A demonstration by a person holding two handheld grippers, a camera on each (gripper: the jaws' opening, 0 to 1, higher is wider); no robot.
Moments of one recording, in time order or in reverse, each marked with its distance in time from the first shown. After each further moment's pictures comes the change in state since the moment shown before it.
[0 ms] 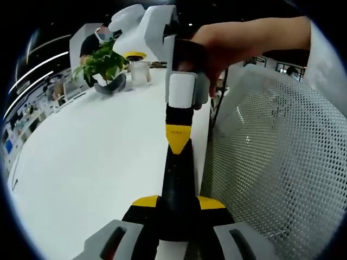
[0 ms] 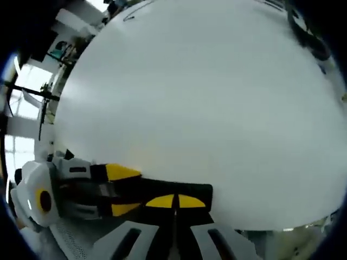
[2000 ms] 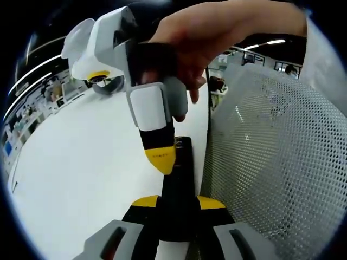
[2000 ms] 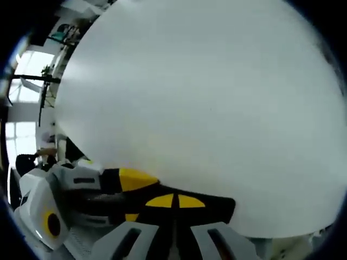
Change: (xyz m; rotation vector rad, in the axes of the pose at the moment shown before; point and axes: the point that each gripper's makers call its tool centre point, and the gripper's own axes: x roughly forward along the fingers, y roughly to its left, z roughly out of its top) left arm 0.000 0.000 0.000 0.010 0.001 -0.007; right arm 0.017 0.027 0.009 -0.085 0.140 0.005
